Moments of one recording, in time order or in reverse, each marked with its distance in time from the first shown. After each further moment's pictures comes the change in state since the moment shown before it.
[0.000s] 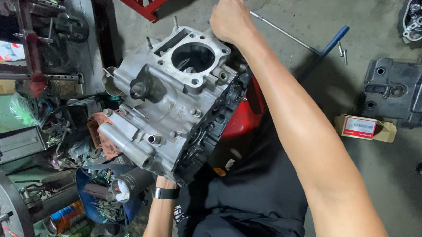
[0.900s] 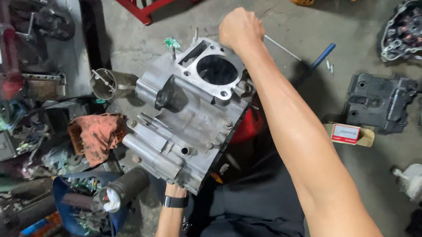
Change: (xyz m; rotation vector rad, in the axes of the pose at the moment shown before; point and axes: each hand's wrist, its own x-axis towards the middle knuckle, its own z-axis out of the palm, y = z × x) left_hand -0.040 -0.032 0.007 -0.591 -0.251 0.012; right_hand 0.008 -0.047 -0.005 -0.225 -0.039 0.441
